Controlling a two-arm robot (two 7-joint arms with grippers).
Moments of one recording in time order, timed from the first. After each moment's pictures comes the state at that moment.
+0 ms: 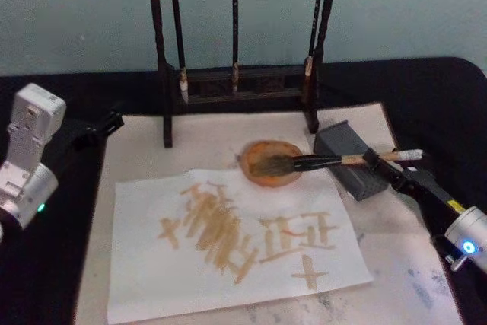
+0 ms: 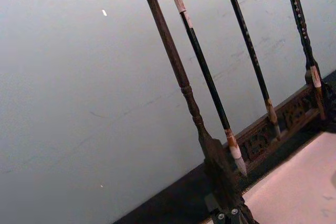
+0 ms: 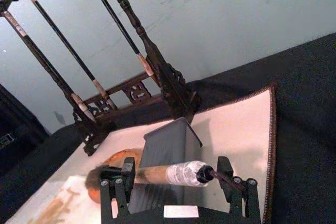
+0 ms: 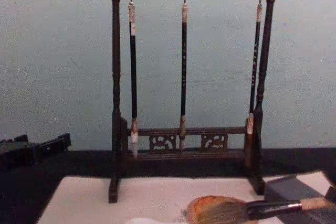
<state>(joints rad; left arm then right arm) -0.20 0.60 0.45 -1.41 -0.25 -0.12 0.03 0.12 0.43 -0.23 -1.14 0.93 -0.05 0.63</state>
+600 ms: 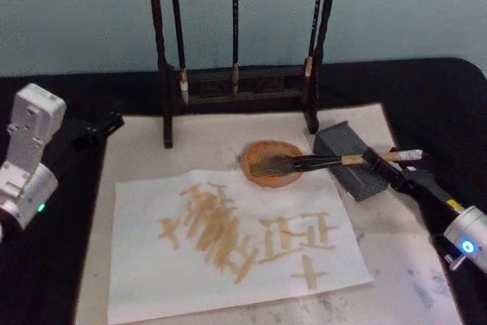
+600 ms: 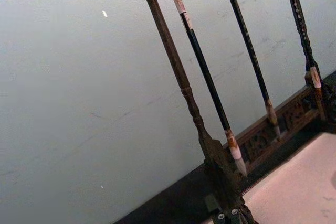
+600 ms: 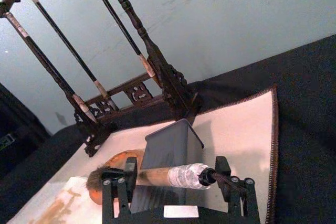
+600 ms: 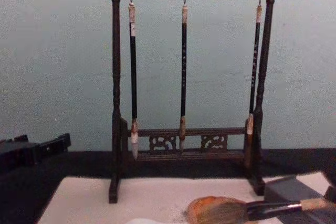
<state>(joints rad) -0.20 0.60 0.45 -1.41 -0.25 -0.12 0.03 0.13 0.43 -0.23 -1.13 0.93 -0.05 0.63</state>
